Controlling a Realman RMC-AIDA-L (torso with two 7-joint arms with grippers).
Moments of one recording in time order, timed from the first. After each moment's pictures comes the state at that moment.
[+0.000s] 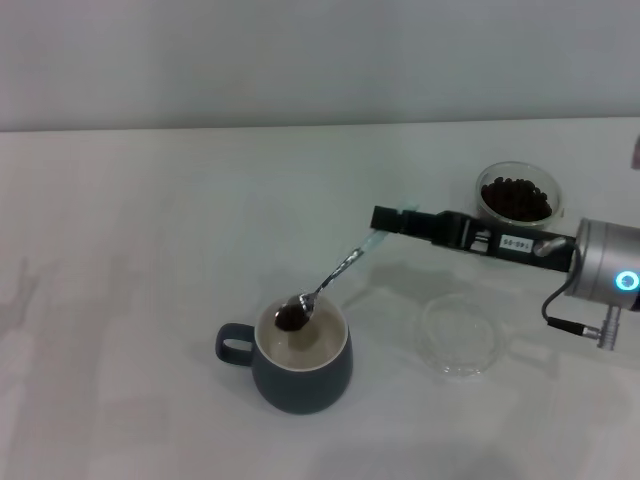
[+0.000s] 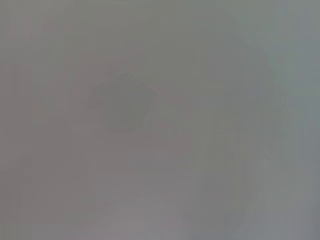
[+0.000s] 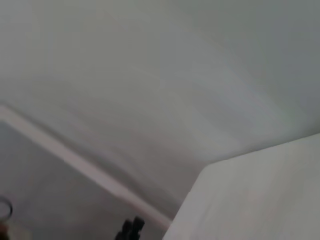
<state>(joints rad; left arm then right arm) -0.33 -2.08 2.84 0.12 -1.51 1.34 -0.17 0.49 2.02 -1.11 -0.44 -1.38 -1.40 1.86</state>
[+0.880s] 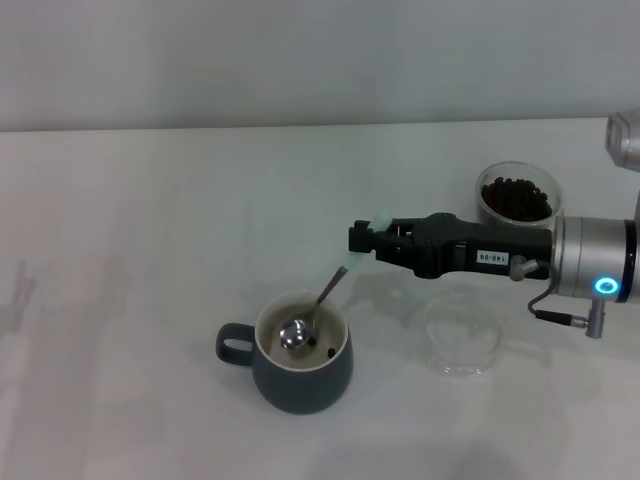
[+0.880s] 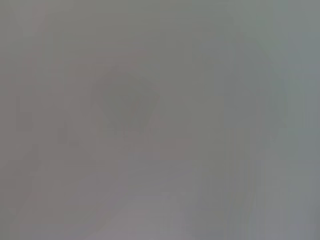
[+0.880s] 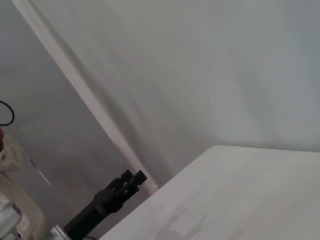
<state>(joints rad) -0.33 -2.08 2.84 0.11 -1.51 1.33 -0.17 0.49 2.02 -1.24 -0.55 -1.39 -1.35 1.63</state>
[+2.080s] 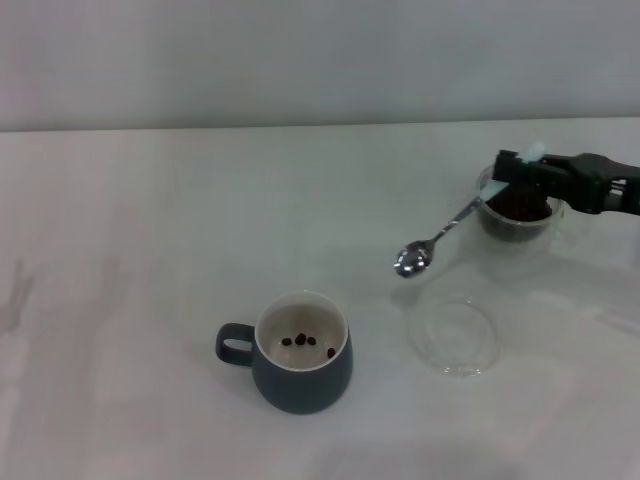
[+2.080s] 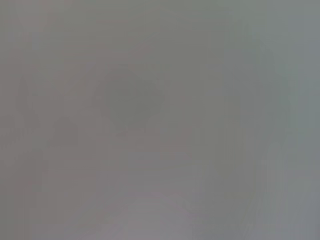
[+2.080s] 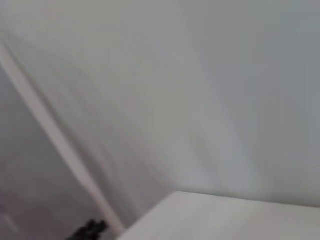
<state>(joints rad) -0.33 -2.08 2.83 0.12 -1.52 1.33 -0.17 0.44 1.84 -1.01 -0.49 -1.39 -1.54 1.64</state>
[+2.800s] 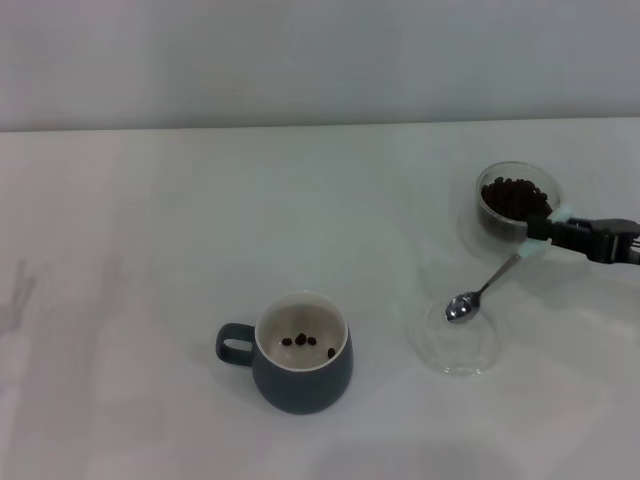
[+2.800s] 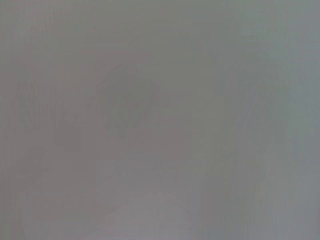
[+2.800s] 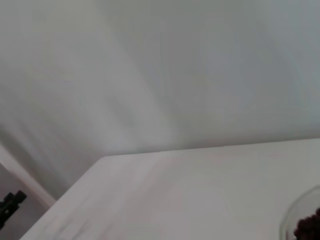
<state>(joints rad) -0.33 -2.08 2.83 0.12 -1.52 1.33 -0.17 0.39 1.83 -1.01 -0.42 -1.49 -1.37 1.66</state>
